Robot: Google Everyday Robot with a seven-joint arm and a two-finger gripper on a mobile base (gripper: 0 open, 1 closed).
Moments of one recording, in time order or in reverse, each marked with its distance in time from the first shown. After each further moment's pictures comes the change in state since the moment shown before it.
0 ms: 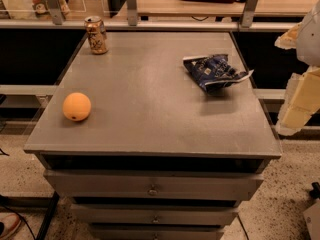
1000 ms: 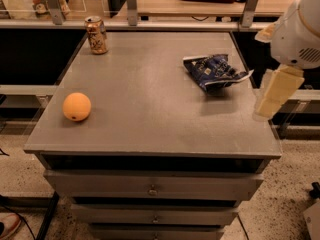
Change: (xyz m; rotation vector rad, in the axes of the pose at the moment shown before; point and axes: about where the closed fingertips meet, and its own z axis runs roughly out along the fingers) arm -0.022 -0.034 0.032 0.073 -0.051 -0.059
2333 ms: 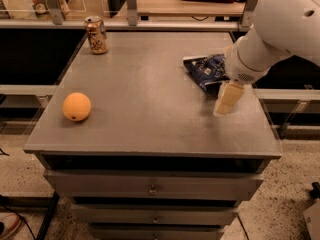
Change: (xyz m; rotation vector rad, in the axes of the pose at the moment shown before) arm -0.015 -0.063 0.135 0.110 -0.031 -0.007
